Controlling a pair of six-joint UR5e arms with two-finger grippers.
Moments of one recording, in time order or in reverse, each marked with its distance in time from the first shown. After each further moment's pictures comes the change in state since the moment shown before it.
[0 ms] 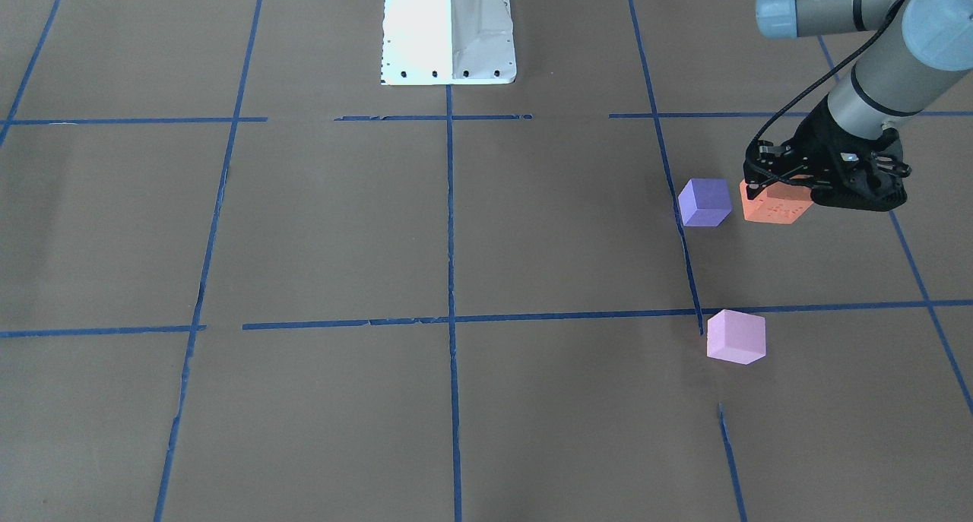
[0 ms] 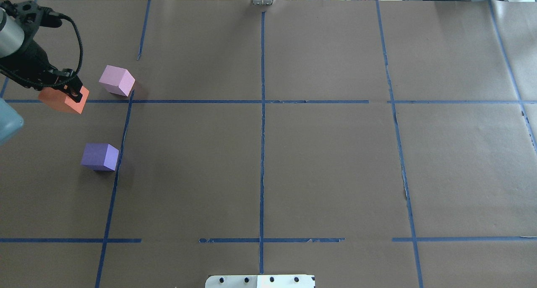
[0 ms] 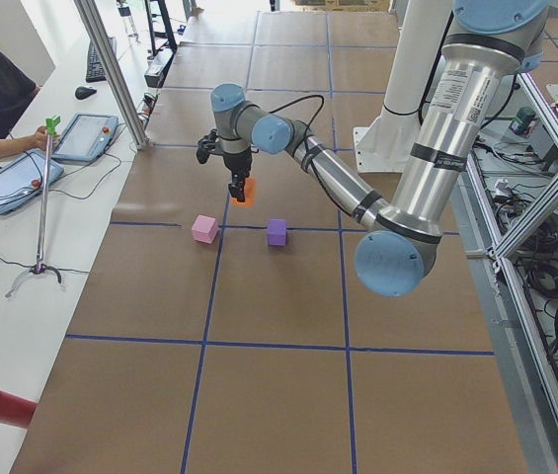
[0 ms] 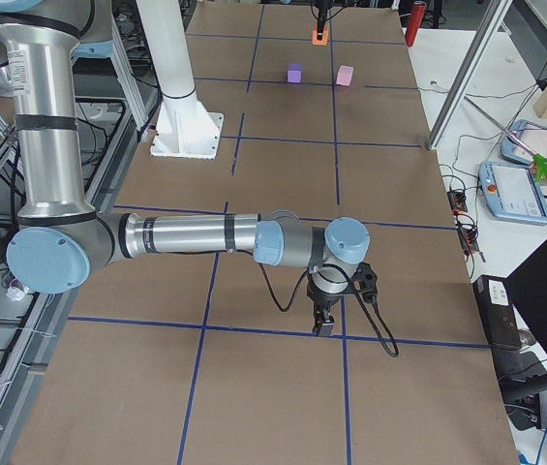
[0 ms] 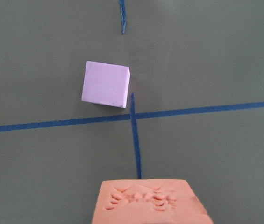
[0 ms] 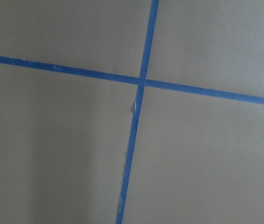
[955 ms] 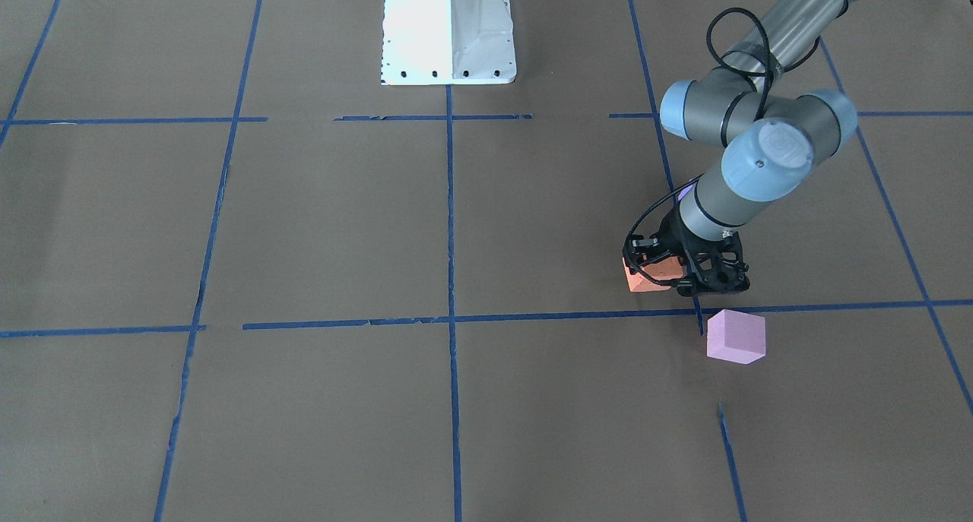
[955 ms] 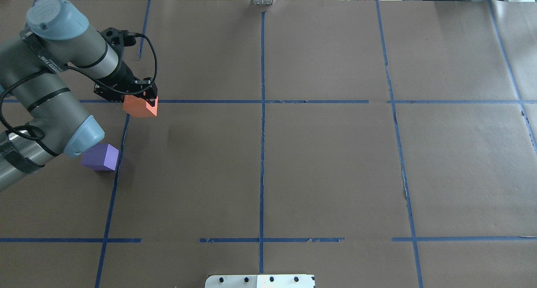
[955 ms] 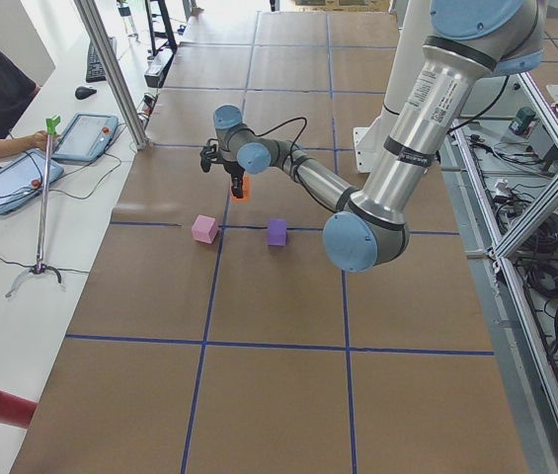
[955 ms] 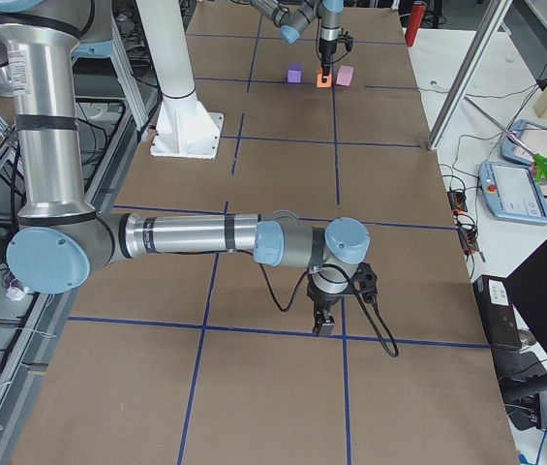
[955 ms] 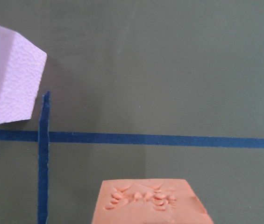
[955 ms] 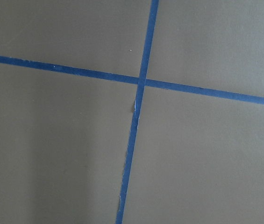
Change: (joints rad) left arm 0.175 -0.181 0.243 -0.280 0.070 -0.426; right arm 0.000 0.000 0.000 0.000 0.000 -0.001
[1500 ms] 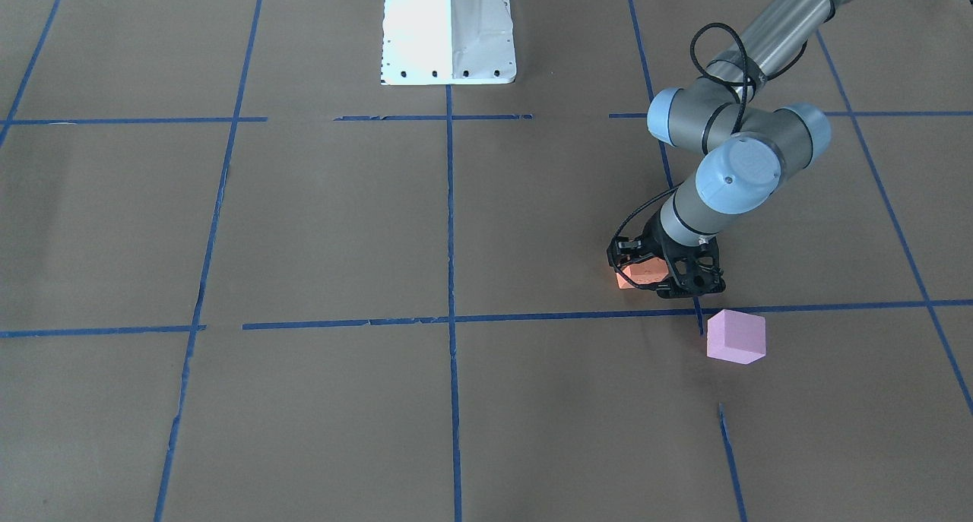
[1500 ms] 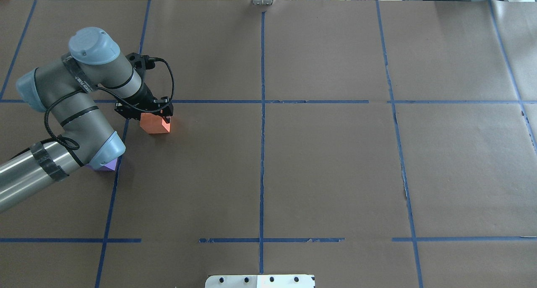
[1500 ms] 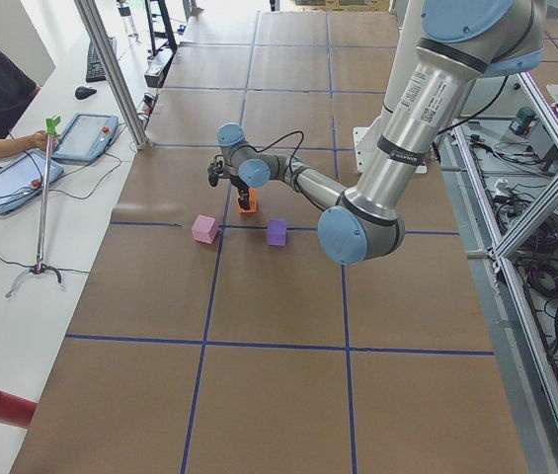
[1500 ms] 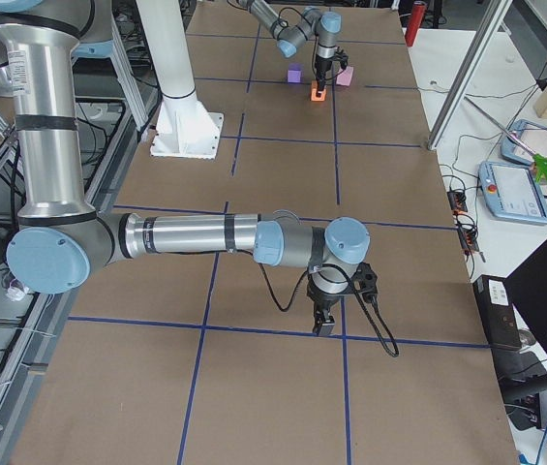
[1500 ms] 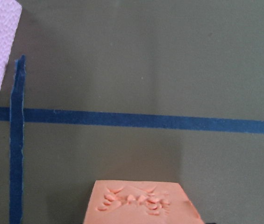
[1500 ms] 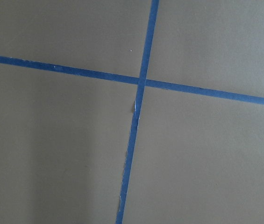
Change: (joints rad) left arm 0.088 -0.046 0.231 -0.186 0.007 -0.075; right arm 0.000 0.000 0.001 0.000 0.000 0.000
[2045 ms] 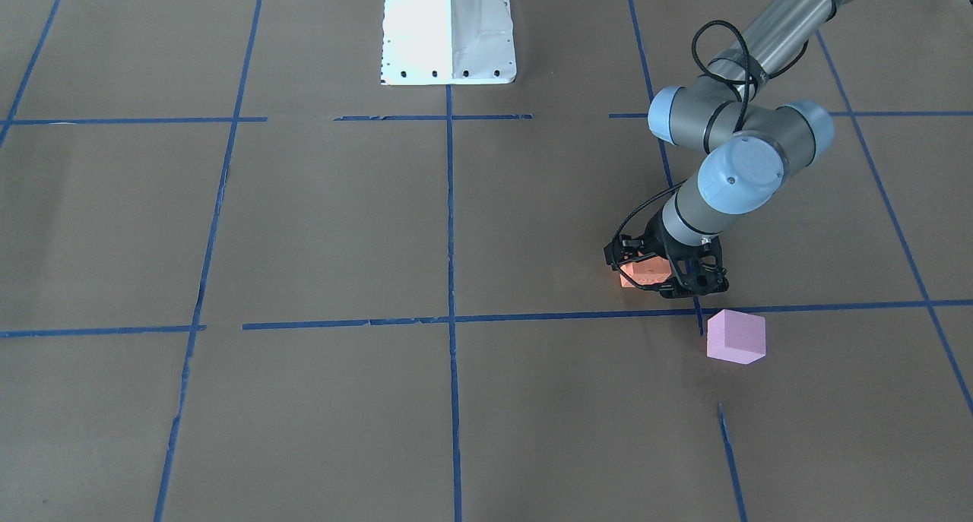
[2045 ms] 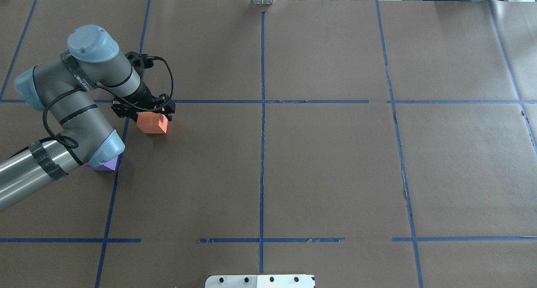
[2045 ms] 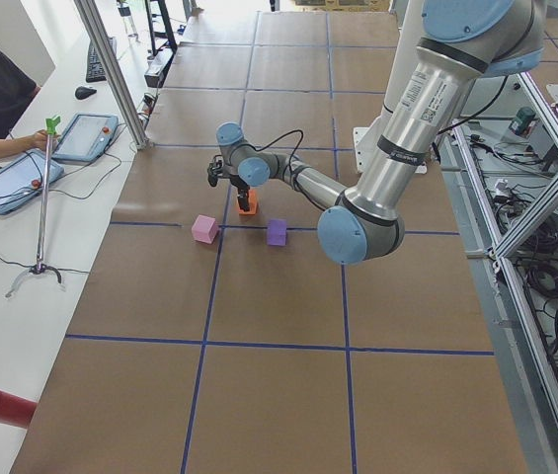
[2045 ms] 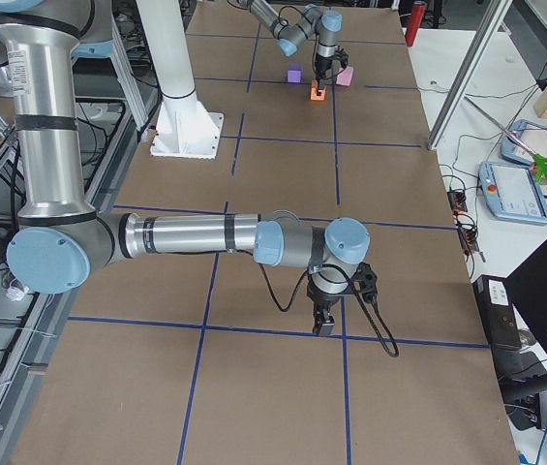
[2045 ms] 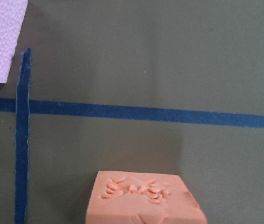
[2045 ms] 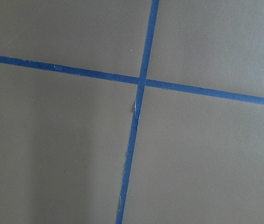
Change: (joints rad) left arm -0.003 0.000 0.000 0.016 -0.003 -0.011; right arm 0.000 0.000 0.000 0.000 0.000 -0.001
